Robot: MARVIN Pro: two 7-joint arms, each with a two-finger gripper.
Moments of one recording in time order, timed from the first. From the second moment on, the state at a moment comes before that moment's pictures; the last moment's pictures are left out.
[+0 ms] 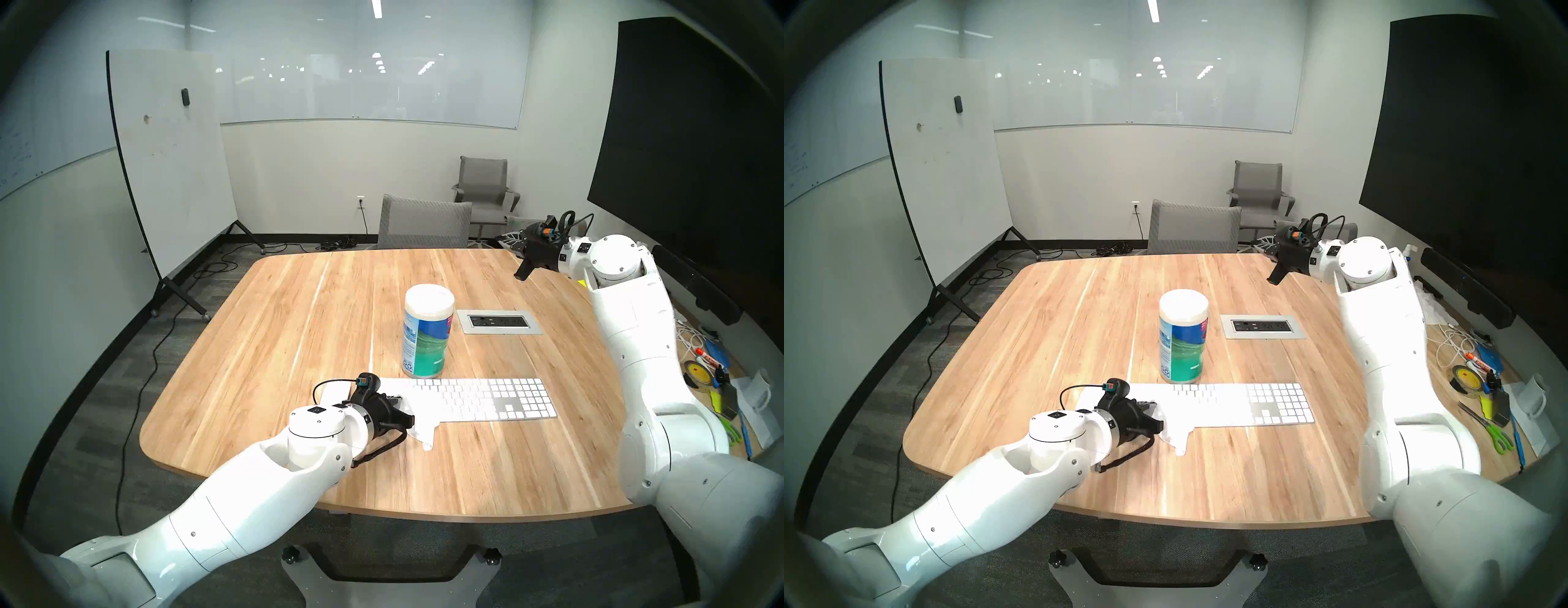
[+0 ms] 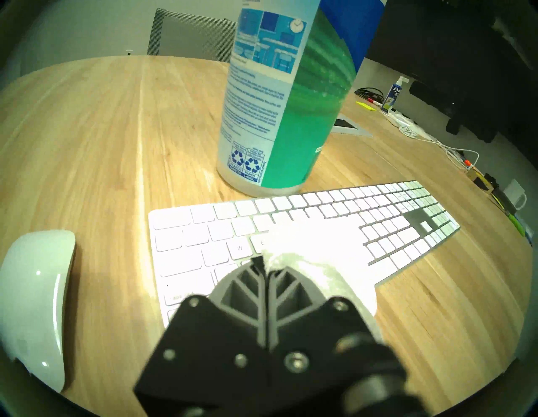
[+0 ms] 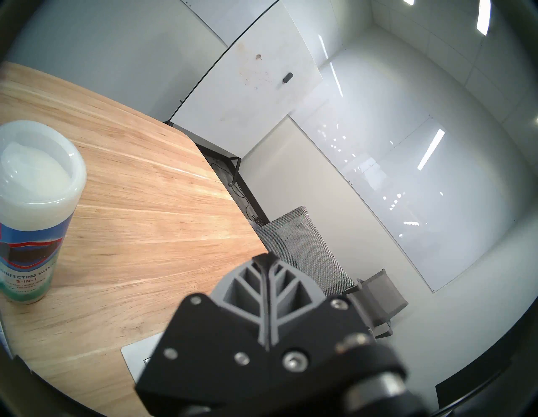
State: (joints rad) left arm 1.36 -1.09 -0.84 -1.70 -0.89 0.43 0.30; right arm -0.74 -1.22 1.59 -1.06 -0.44 -0.20 0.89
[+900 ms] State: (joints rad) left arm 1.23 -1.22 -0.76 -1.49 -0.84 0.43 0.24; right arm -0.74 -1.22 1.59 -1.06 -0.44 -0.20 0.89
